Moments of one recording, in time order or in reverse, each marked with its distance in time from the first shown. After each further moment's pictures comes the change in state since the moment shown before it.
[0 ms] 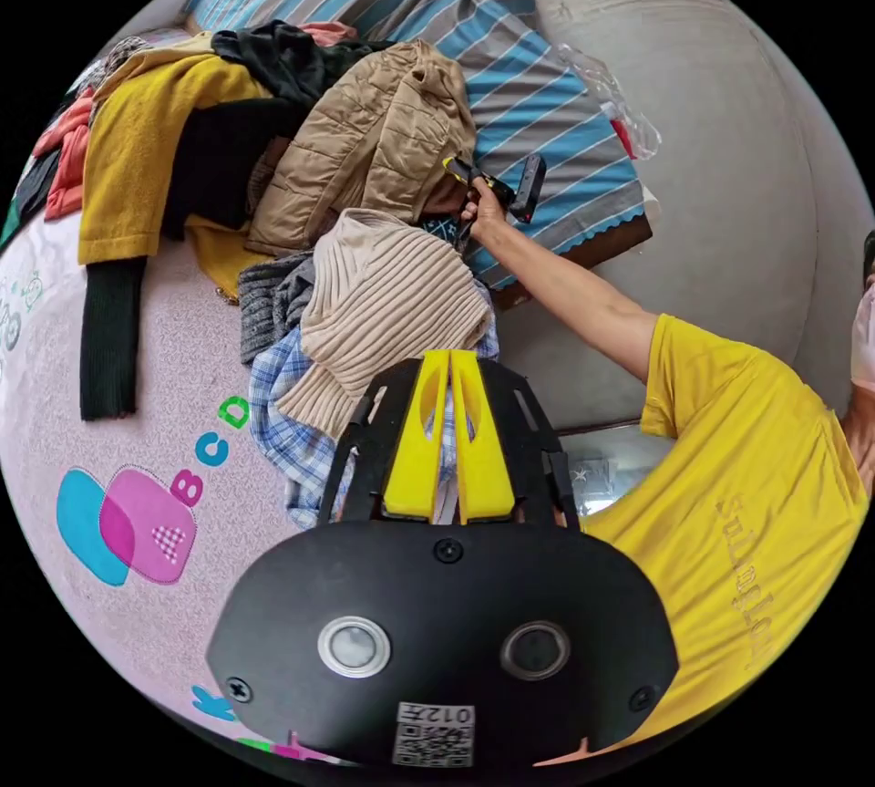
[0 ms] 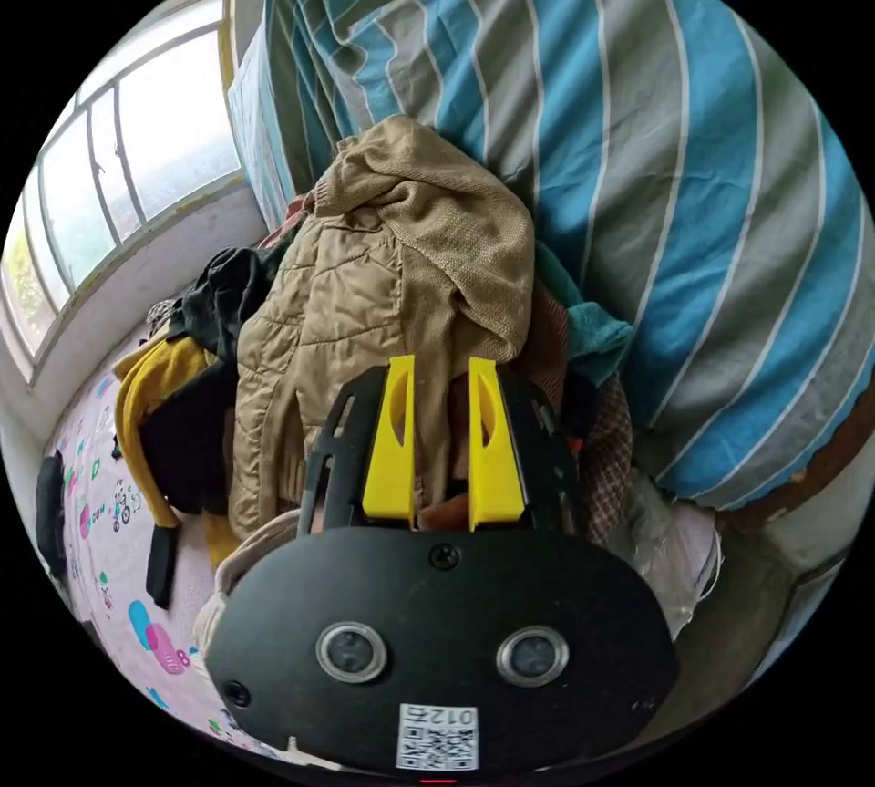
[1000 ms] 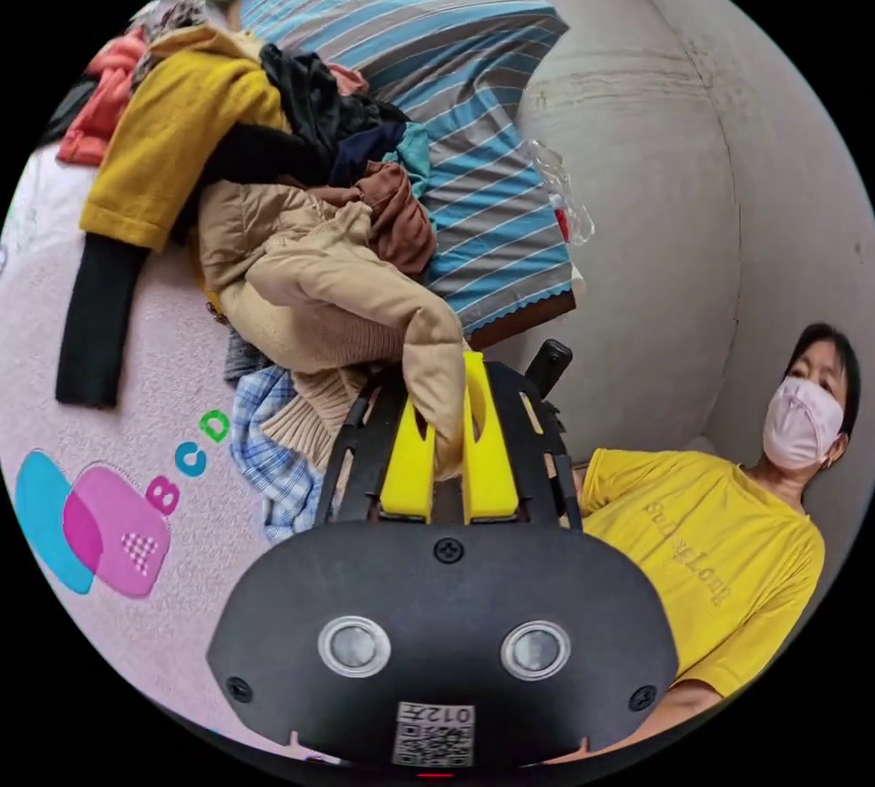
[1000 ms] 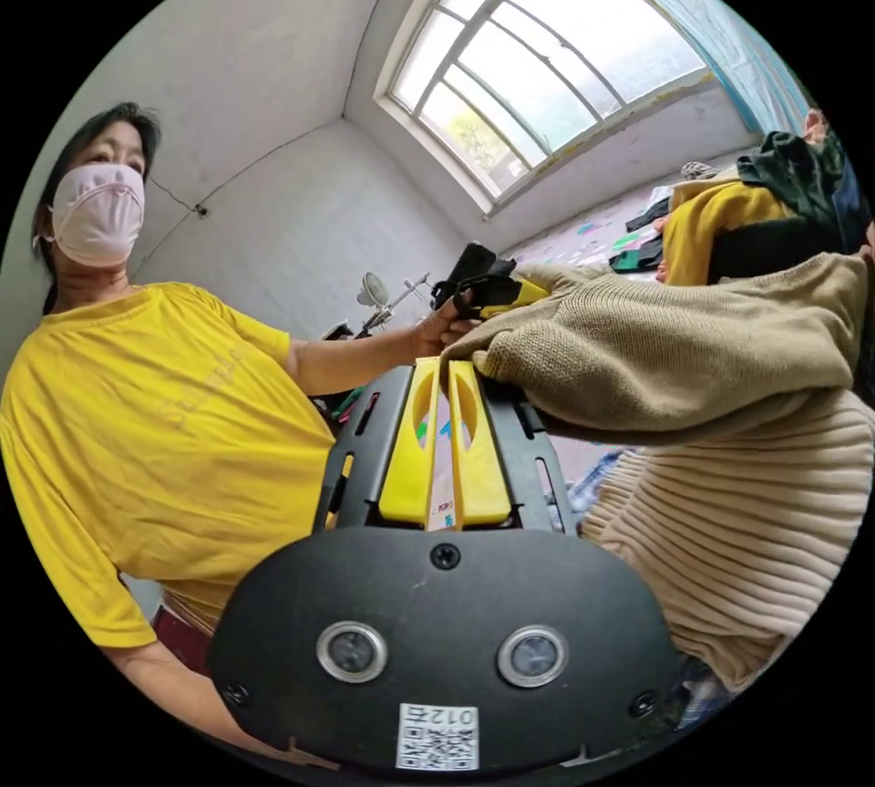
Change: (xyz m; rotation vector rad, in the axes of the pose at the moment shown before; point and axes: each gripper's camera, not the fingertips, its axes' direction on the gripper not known) left arm -0.089 0.089 -0.094 0.214 0.230 -0.025; right arm -0.050 0.190 -0.246 -0.353 -1.519 -0.506
